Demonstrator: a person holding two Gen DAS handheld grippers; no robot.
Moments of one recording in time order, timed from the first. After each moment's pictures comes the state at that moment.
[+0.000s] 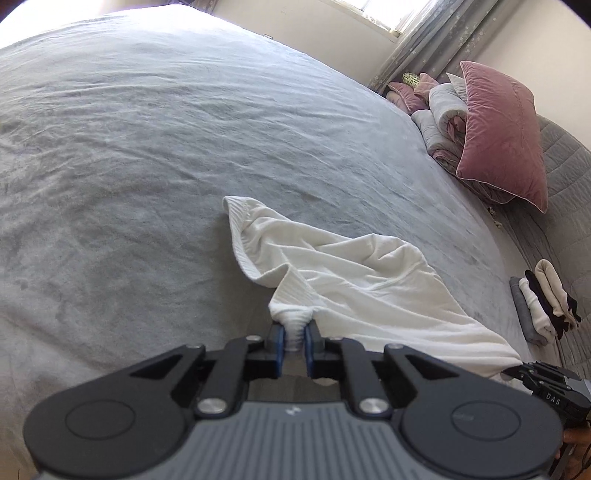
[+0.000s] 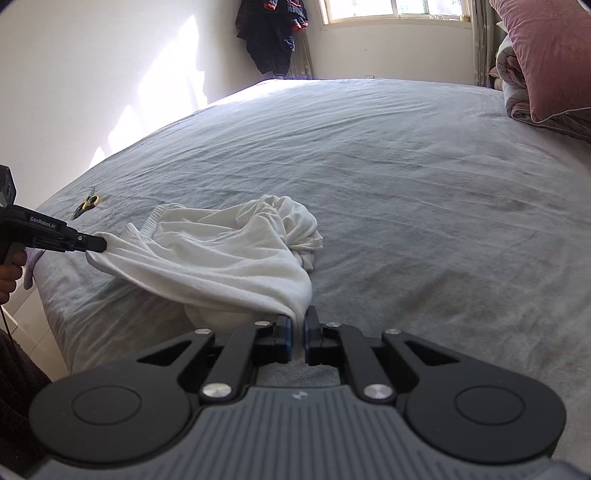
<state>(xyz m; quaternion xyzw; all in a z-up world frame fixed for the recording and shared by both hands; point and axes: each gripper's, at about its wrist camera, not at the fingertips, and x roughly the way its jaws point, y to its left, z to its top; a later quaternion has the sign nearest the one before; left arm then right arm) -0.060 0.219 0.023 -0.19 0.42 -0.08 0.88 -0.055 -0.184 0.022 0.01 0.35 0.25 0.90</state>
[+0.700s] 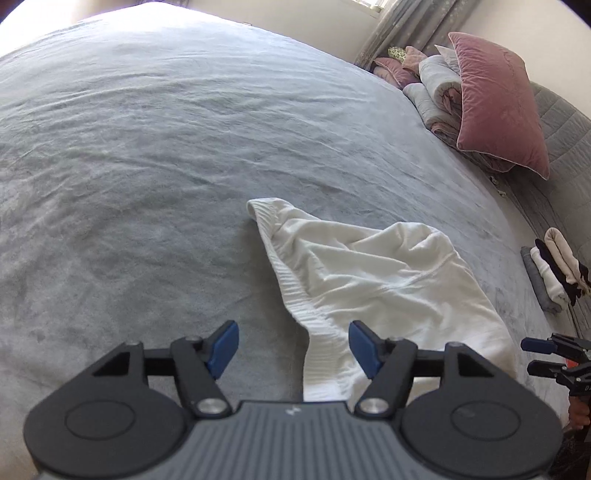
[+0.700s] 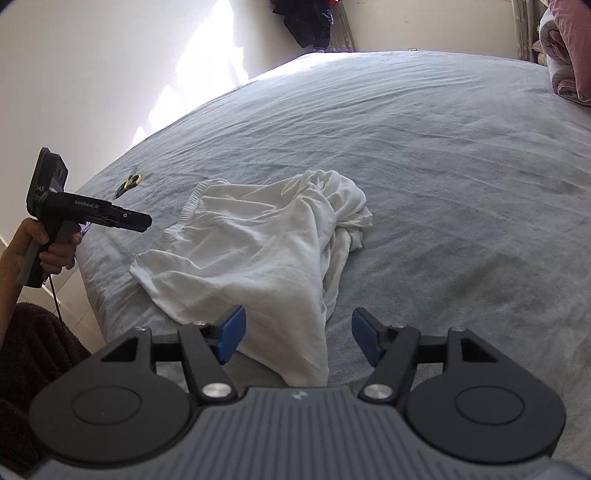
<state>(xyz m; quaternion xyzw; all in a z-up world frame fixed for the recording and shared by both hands) -0.024 0.248 0.006 -0.17 0.44 -0.08 0.88 -0.034 -0.178 0.016 0.04 0.39 0.32 0.86</state>
